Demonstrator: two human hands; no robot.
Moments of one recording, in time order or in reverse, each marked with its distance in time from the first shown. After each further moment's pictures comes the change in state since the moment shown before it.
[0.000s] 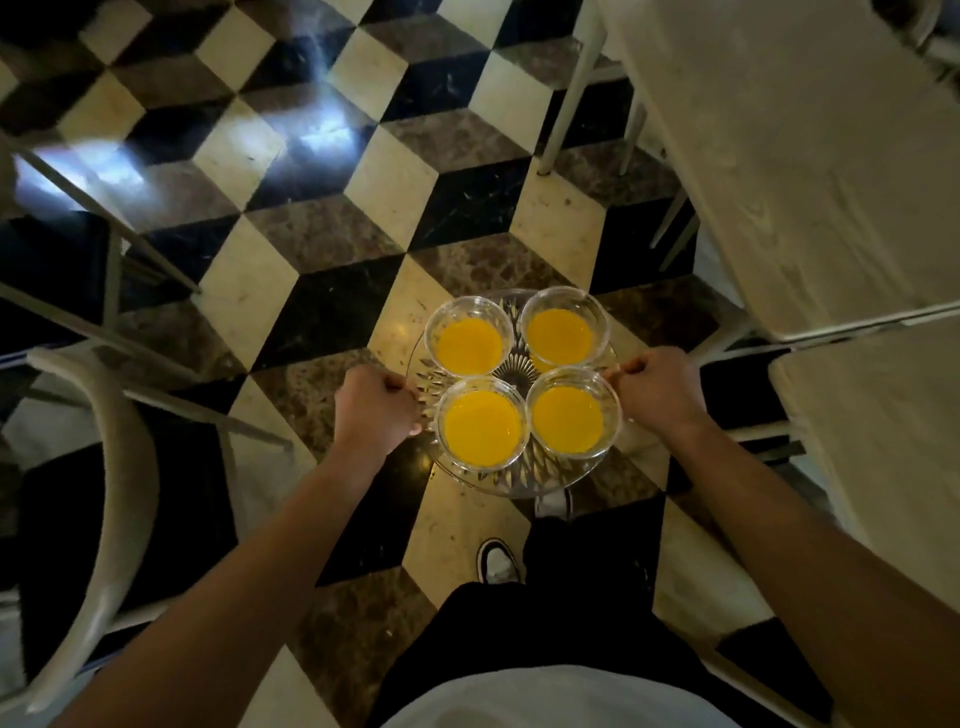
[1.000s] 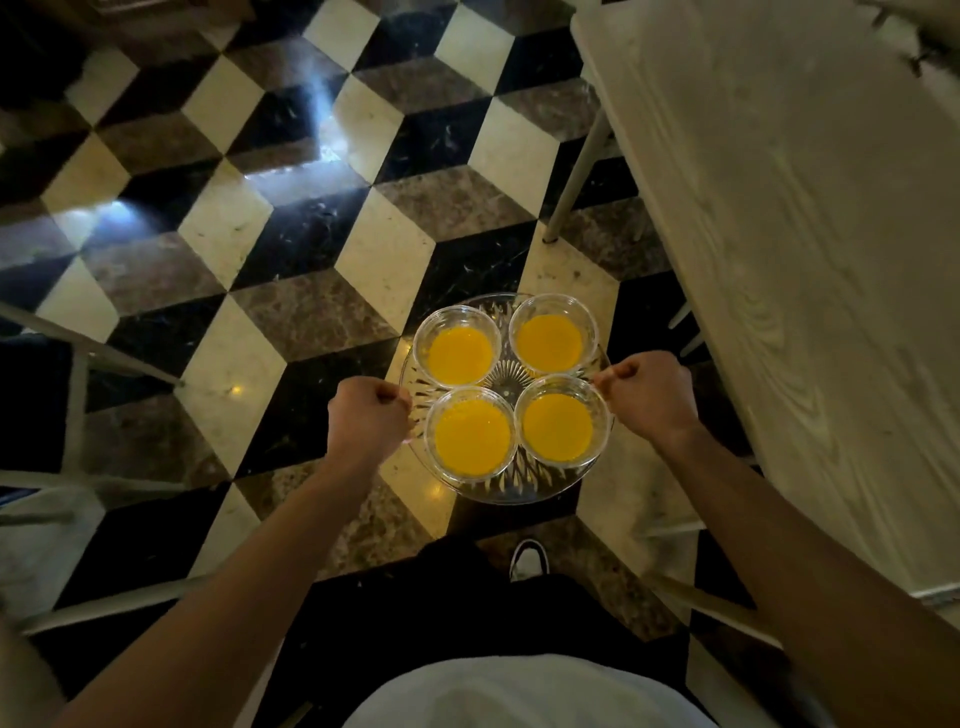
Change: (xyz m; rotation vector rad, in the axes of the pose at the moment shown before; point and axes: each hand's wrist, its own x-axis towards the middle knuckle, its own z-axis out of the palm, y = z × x) left_hand 0.254 0.215 0.030 0.015 0.034 -0.033; right_hand 0.309 -0.139 -0.032 0.032 -0.018 -0.018
